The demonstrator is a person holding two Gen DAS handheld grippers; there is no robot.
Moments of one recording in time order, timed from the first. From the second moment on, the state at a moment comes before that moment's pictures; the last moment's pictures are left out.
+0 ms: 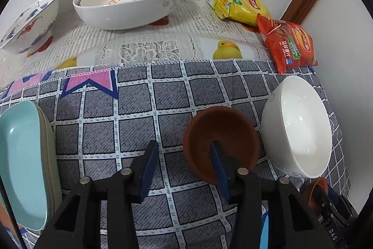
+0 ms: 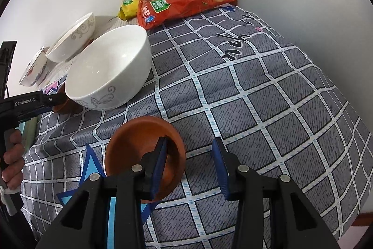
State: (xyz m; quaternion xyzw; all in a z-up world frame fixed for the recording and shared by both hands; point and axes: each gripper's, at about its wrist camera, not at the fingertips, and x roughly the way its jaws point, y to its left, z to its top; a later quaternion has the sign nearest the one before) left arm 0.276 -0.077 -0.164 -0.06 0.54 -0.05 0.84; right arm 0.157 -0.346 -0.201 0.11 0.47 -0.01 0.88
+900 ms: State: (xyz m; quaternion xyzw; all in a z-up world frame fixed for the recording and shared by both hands) left arm 0.274 -0.083 -0.168 -0.06 0.55 -0.08 0.83; right arm 0.161 -0.336 -0.198 0.10 0.47 0.00 0.88
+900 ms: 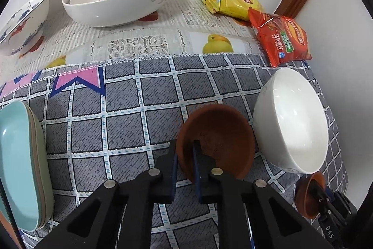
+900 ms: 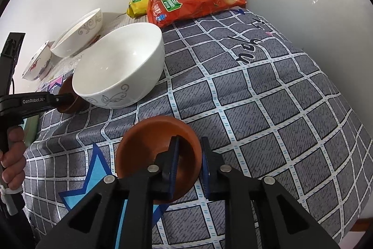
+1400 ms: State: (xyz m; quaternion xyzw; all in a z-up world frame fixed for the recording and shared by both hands) left arm 0.257 -0.081 -0.151 -0.05 0.54 -0.09 0.84; right arm 0.155 -0.333 -0.192 0.12 0.46 0.00 0.88
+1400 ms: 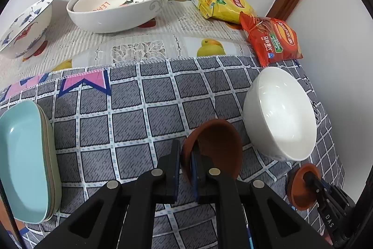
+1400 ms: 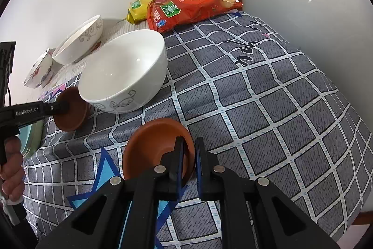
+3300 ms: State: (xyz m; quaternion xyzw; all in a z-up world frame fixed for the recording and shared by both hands) left arm 0.235 -0.054 -0.115 -0.07 0.51 -0.10 0.85; right arm 0.172 -0.309 -0.112 0.14 0.39 0.04 0.91
